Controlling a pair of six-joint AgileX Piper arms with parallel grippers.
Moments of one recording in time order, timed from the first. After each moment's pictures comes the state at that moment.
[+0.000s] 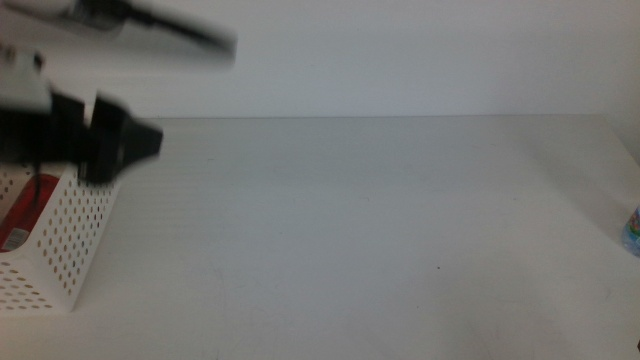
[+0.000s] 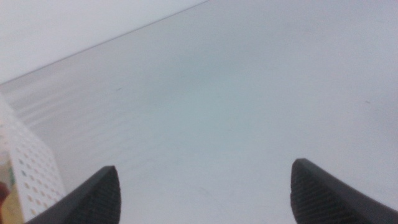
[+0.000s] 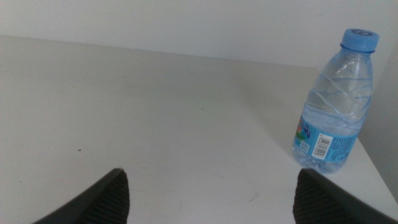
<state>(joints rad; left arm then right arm) -0.24 1.02 -1.07 -0.22 0.78 0.32 0.08 -0.01 0.03 -0.08 0.25 0.03</state>
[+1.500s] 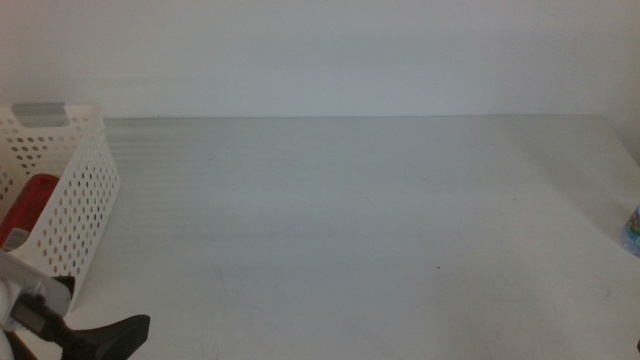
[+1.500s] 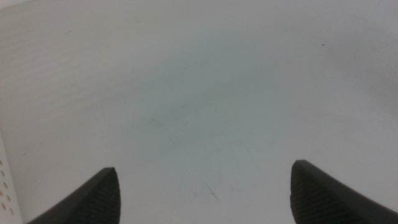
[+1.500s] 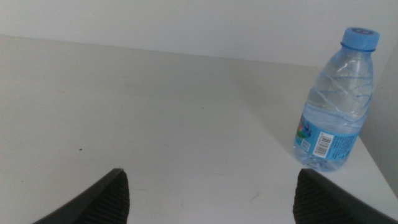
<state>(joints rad) -0.52 0.50 -0.48 -0.01 0.60 -0.02 0.08 -0.01 0.03 -0.08 0.25 0.03</state>
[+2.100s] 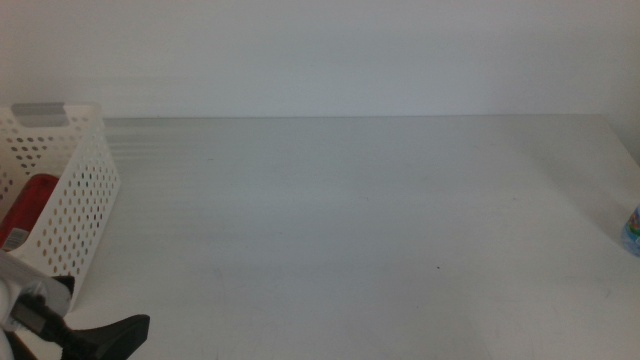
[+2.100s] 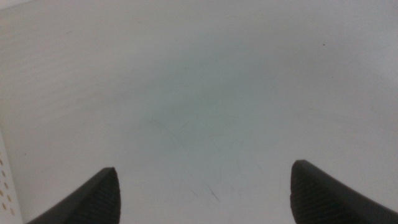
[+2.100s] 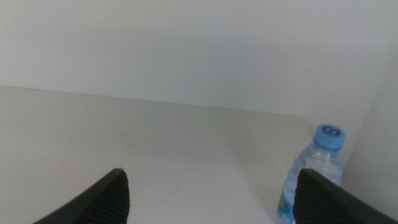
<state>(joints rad) -0.52 0.50 -0.48 -0.01 0.60 -0.02 0.08 0.23 -0.33 -0.07 0.35 0.03</state>
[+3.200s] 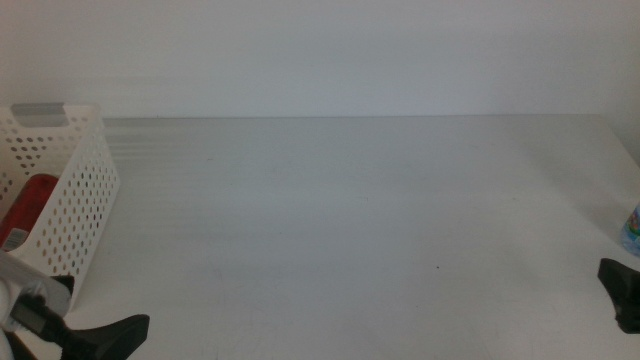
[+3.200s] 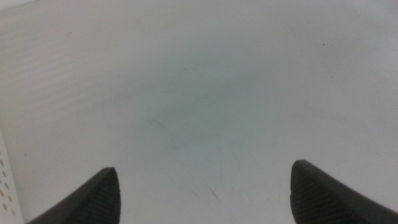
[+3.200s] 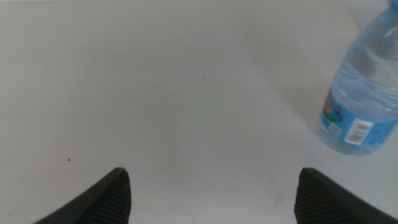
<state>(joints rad) -0.52 0.50 -0.48 -0.01 0.60 -0.02 0.06 0.77 -0.22 -0.10 0.00 0.18</state>
